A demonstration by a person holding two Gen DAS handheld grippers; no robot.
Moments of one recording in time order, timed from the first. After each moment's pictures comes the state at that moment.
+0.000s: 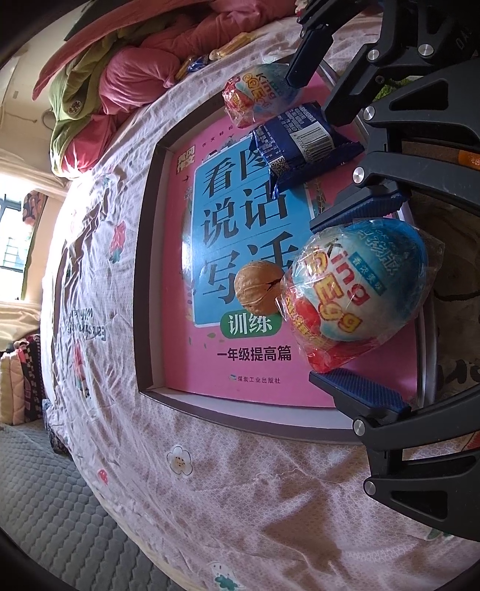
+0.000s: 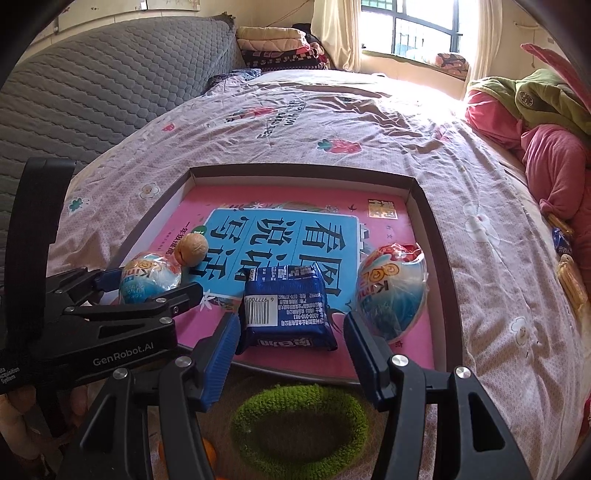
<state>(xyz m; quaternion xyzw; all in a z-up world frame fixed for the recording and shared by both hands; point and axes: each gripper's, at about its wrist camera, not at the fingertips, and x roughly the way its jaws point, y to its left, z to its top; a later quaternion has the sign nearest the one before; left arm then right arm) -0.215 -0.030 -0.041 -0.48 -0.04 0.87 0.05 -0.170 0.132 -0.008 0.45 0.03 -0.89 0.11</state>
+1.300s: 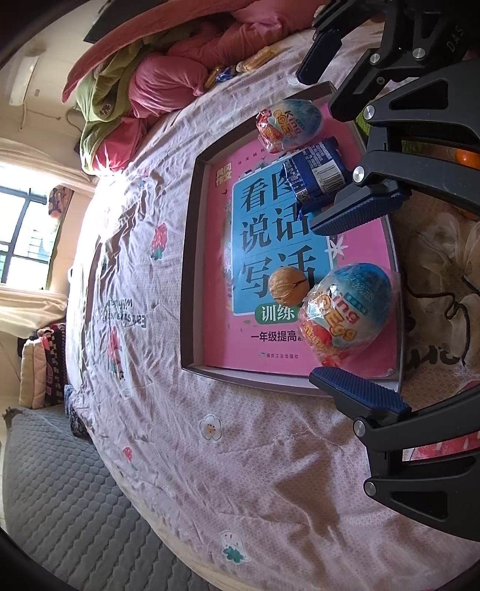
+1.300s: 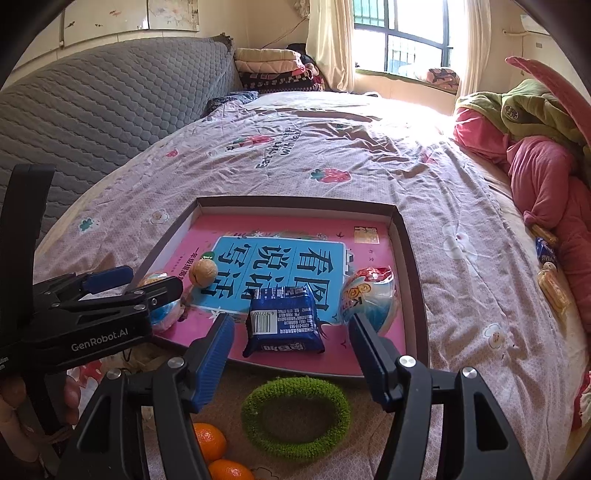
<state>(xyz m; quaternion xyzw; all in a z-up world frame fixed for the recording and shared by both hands) -0.186 -0.040 0.010 -0.44 -0.06 0.90 0.04 -0.149 0.139 0.028 0.41 0.02 -0.91 0.10</state>
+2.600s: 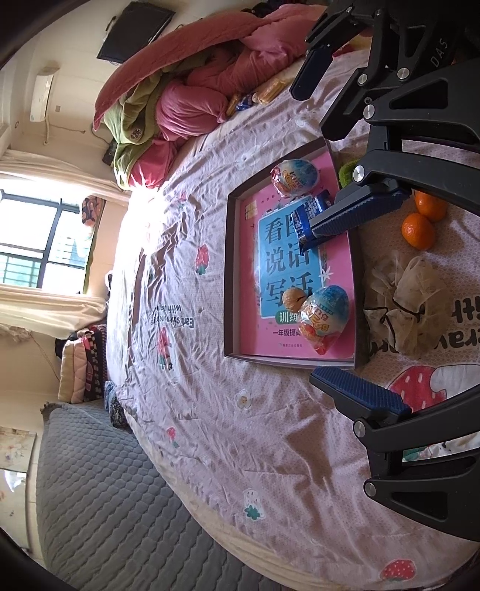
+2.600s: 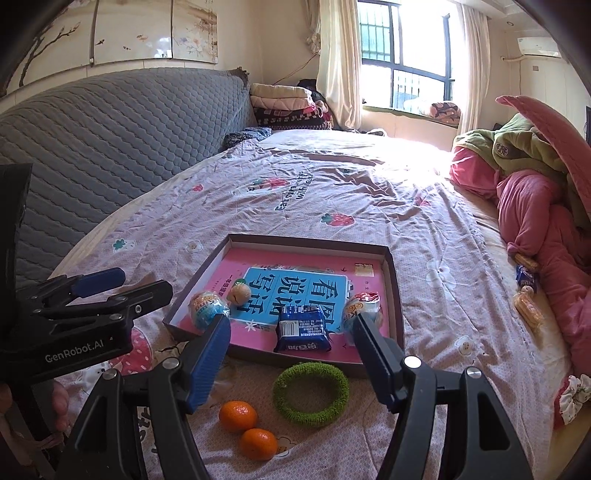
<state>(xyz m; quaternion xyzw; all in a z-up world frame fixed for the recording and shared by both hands) -0.101 -0.041 0.086 -0.37 -0.06 0.93 0.04 -0.082 0.137 0.090 0.34 0.03 -0.93 0.12</state>
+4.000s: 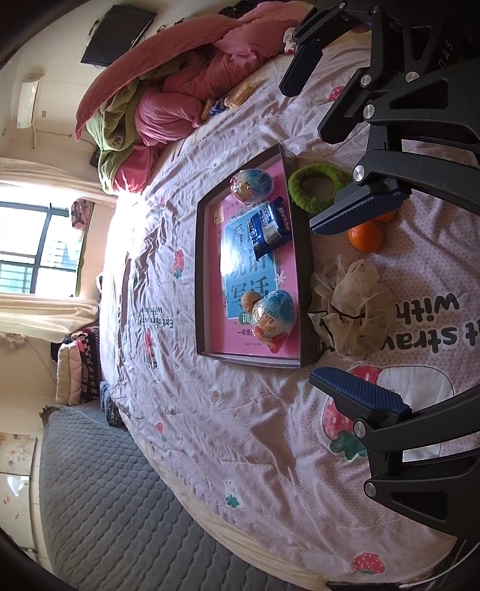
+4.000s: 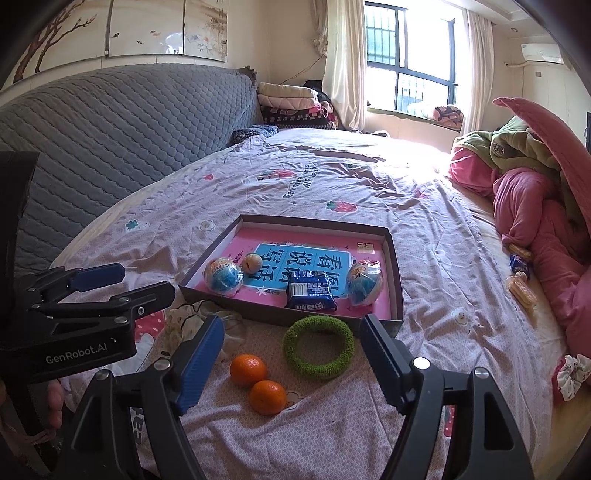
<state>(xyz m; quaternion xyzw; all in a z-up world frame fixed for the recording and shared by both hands) -0.047 -0.027 0.070 -0.39 -0.03 0.92 0.03 -0.030 0.137 0.077 0.34 0.04 -0.93 0.13</state>
